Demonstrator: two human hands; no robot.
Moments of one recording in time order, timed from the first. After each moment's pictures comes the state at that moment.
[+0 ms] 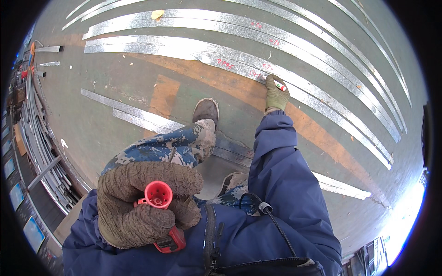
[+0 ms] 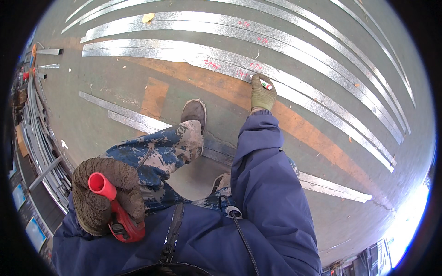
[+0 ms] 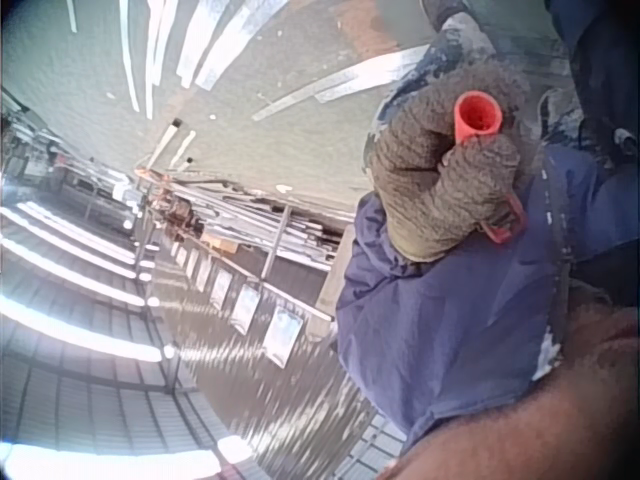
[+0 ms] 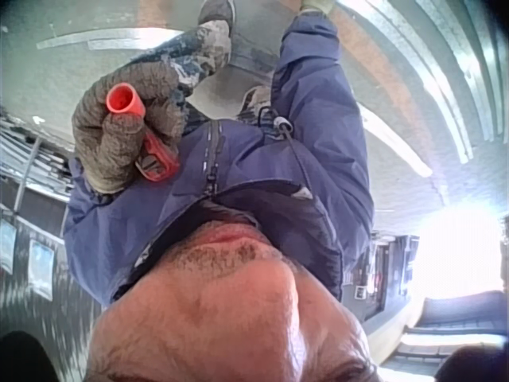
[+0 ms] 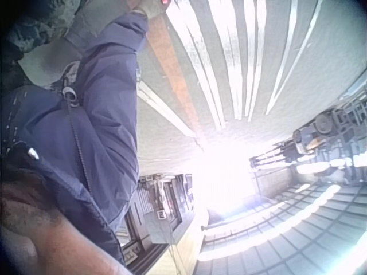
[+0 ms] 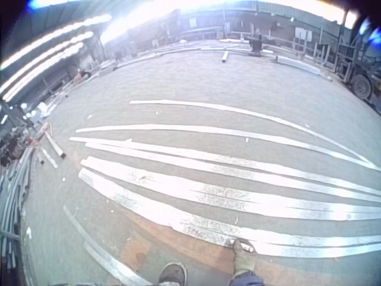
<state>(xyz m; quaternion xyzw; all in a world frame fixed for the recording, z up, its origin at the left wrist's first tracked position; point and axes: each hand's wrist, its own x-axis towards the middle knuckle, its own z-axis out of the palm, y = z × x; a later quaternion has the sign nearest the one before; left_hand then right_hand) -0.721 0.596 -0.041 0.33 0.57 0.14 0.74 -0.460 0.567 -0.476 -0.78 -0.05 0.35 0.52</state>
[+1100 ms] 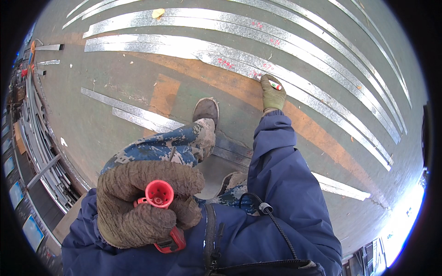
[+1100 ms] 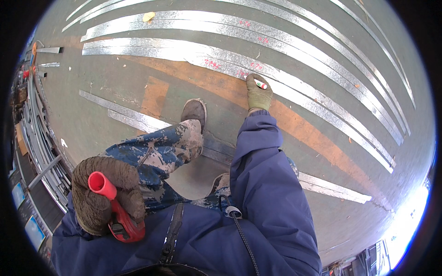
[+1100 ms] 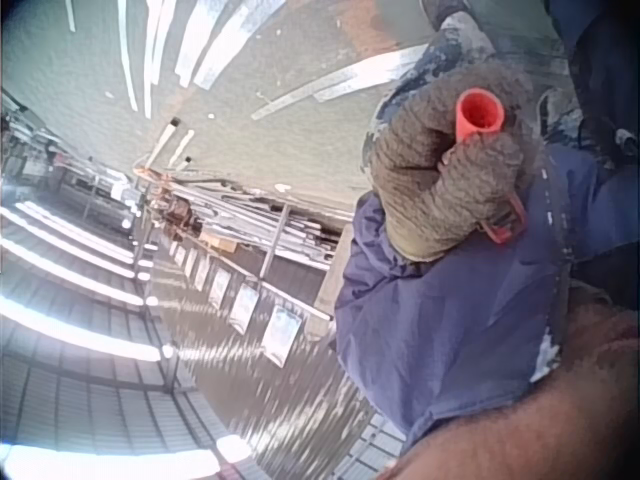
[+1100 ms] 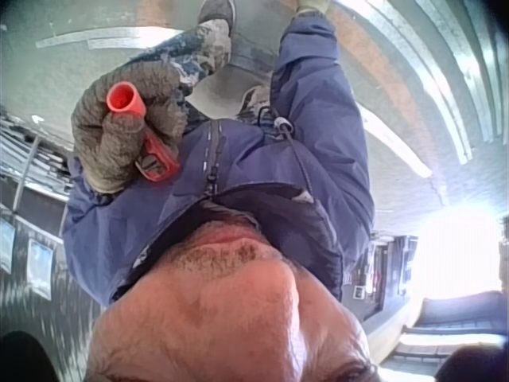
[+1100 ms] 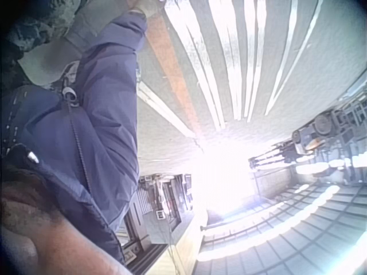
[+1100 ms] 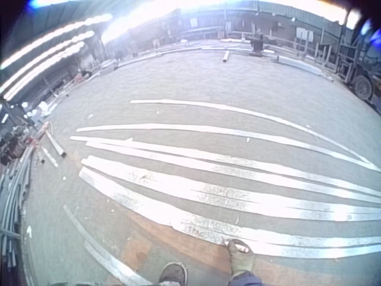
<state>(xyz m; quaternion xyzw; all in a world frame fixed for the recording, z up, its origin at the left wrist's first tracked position) -0.731 0.600 -0.044 0.29 0.51 0.14 0.80 -0.468 0.569 -0.466 -0.79 -0.07 0.38 0.48</state>
